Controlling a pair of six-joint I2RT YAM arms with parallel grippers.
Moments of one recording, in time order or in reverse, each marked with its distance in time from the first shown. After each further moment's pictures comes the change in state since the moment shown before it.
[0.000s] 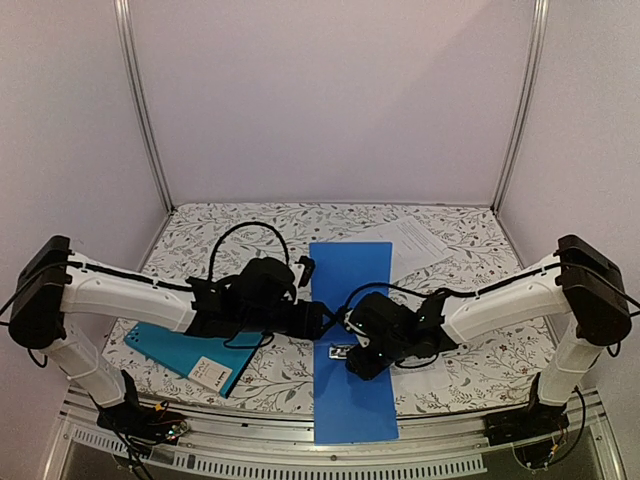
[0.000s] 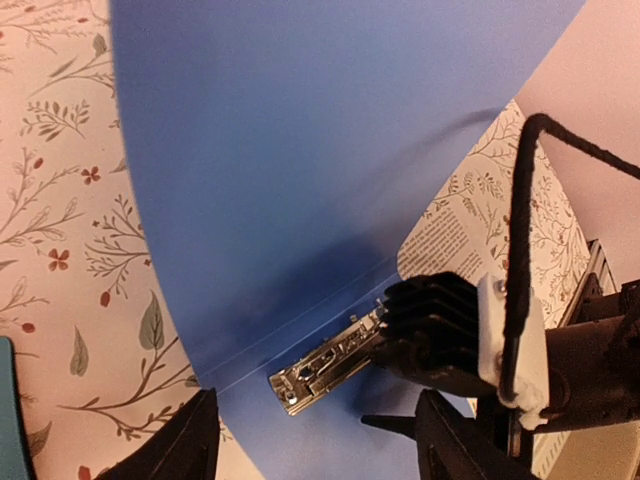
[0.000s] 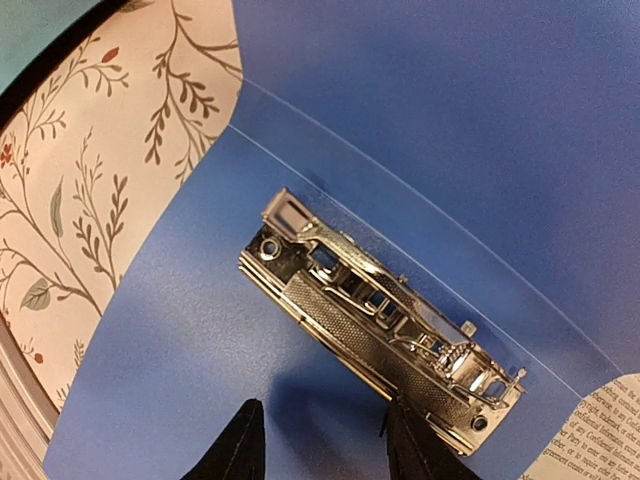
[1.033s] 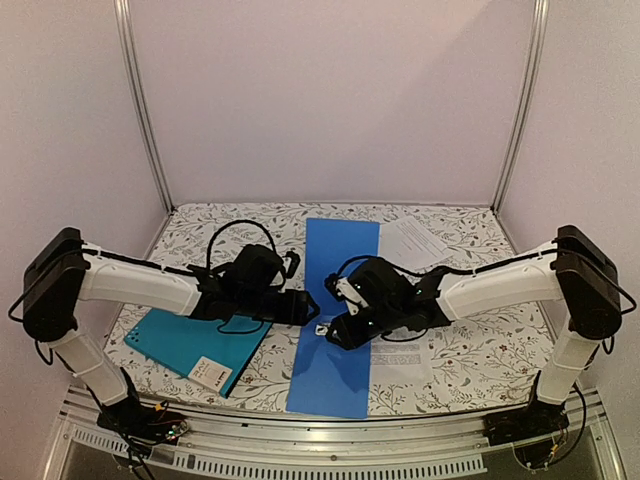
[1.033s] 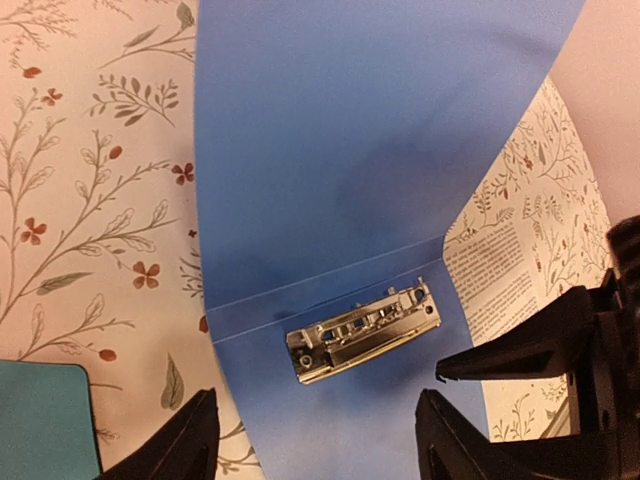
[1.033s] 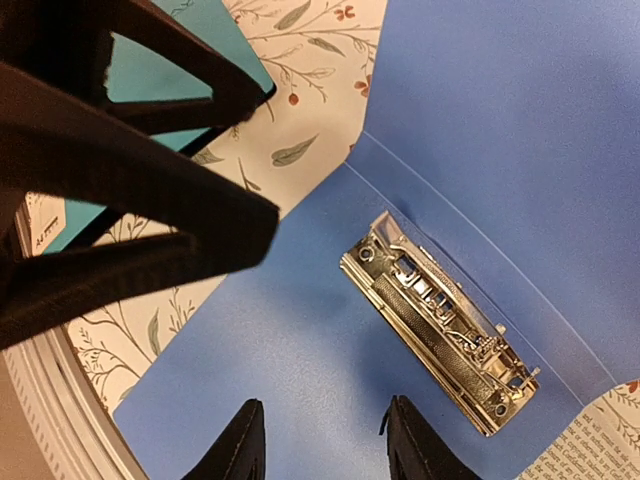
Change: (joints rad) left arm 0.170 0.049 -0.013 -0.031 0.097 0.040; right arm -0.107 0.051 0.111 0.120 -0.148 -0.014
